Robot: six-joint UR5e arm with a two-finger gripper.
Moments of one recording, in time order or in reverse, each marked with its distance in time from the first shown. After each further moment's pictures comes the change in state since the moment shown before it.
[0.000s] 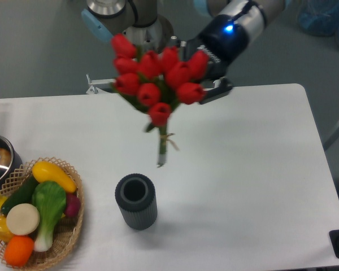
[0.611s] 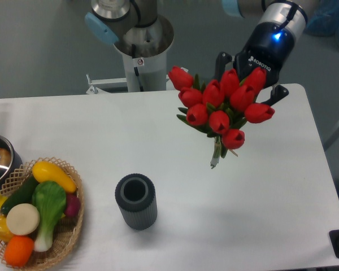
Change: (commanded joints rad) arm -0.003 -0.058 0.012 0.005 0.068 0.005
